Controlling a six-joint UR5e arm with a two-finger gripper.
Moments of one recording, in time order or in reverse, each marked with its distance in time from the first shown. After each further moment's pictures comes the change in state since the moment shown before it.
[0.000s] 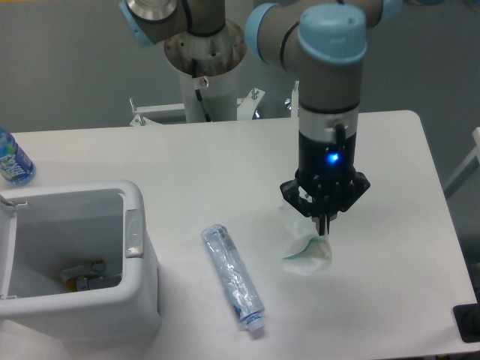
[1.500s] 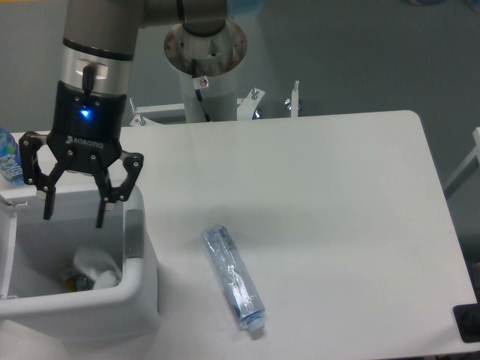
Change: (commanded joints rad) arm -0.301 0.033 -0.037 0.126 -0.023 -0.194
